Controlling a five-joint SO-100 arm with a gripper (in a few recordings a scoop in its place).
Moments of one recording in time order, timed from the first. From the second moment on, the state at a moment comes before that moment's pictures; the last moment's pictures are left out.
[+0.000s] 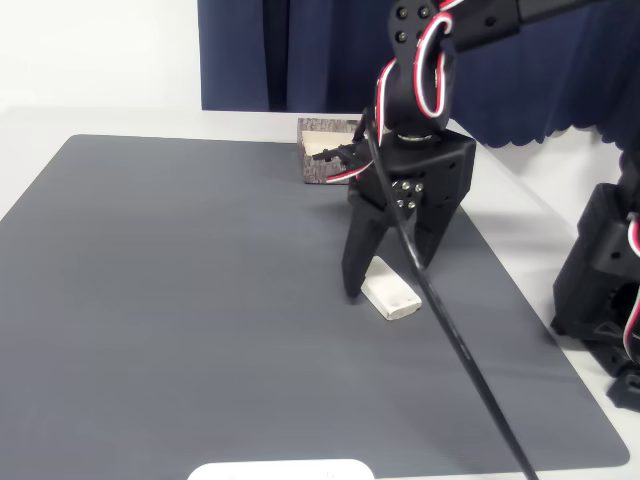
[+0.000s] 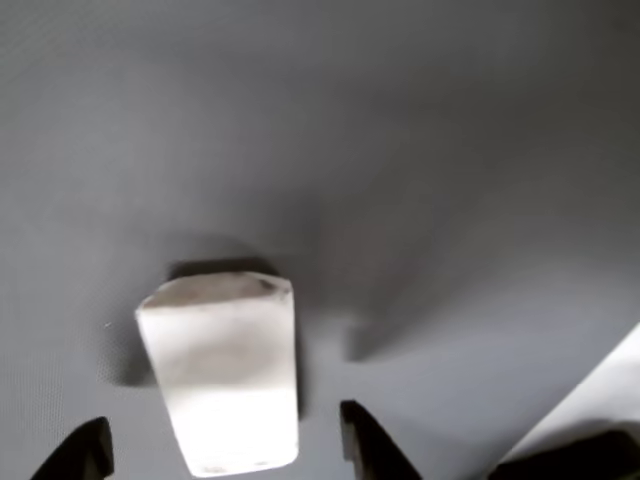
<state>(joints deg) 36.7 104.4 125.5 73.2 40.1</state>
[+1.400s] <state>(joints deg) 34.8 98.3 121.2 72.2 39.1</state>
